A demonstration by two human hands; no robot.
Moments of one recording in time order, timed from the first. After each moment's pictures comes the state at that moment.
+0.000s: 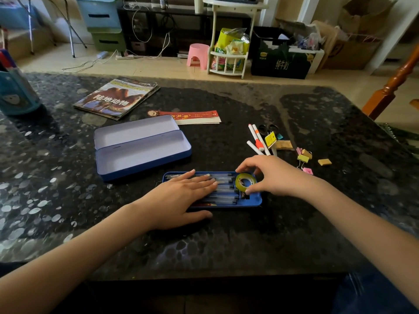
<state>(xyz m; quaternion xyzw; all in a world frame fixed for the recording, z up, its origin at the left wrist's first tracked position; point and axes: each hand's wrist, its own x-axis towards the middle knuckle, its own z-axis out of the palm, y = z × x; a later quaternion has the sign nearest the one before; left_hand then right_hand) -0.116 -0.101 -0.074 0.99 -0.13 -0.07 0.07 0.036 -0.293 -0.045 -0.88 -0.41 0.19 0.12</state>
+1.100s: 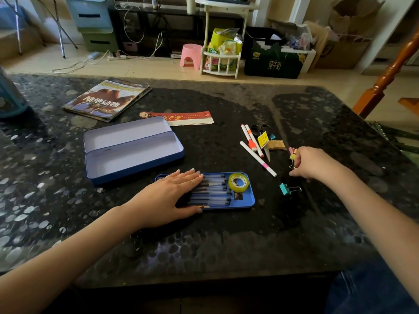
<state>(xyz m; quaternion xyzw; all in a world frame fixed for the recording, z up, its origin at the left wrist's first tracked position) -0.113 -0.098 -0.072 0.98 -0.05 -0.08 0.15 0.102 -0.342 -0.048 -0.99 -0.07 0.14 -0.01</state>
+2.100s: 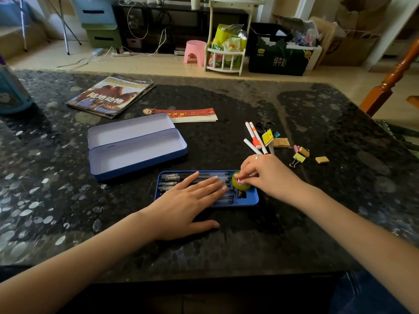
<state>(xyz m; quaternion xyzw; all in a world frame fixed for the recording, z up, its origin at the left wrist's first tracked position) -0.114 -0.119 -0.090 0.98 -0.16 -0.05 0.03 0.035 -0.296 -0.059 -0.88 -0.43 0.12 0.18</state>
